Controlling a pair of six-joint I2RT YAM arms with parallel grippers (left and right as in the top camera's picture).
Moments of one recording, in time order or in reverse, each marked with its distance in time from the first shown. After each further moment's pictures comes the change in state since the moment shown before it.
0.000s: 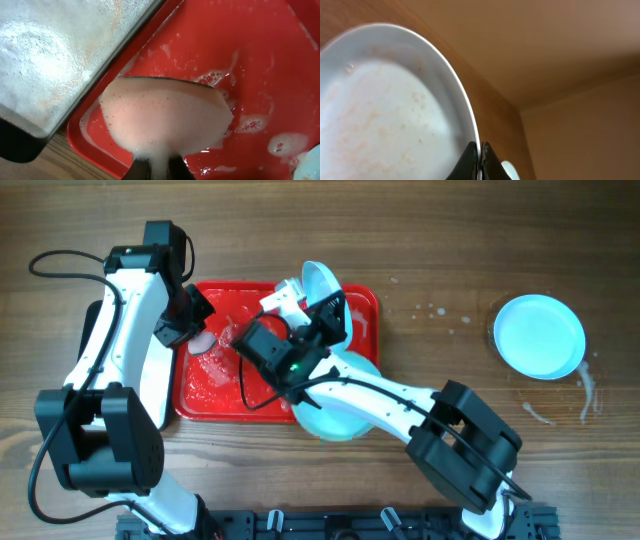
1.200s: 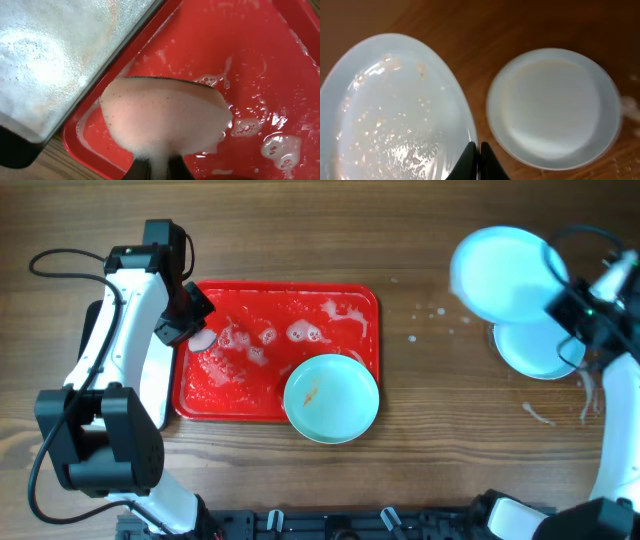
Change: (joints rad) left arm 0.000 0.000 0.000 0.022 0.001 0.000; right arm -1.416 -0.618 -0.234 -0.241 -1.574 0.343
